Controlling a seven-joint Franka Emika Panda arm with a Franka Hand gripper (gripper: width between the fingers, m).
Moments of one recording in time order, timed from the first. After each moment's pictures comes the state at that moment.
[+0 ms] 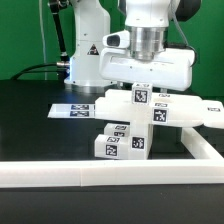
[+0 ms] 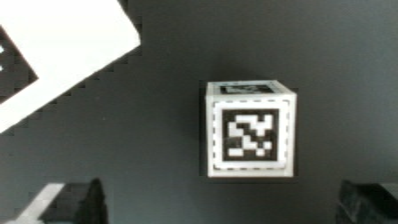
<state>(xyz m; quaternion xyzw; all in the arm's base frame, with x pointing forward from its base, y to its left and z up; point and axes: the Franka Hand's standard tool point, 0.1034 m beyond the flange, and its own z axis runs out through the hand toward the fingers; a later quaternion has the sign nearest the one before) 0.400 0.087 0.044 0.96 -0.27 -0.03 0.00</state>
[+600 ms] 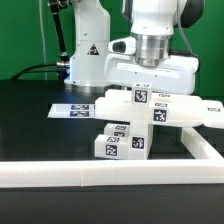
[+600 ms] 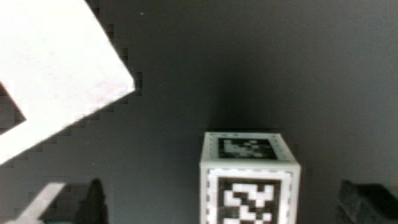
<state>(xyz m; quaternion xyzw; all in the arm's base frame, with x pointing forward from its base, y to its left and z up) 0.388 0.098 0.032 0.97 -0.25 -0.04 0.01</state>
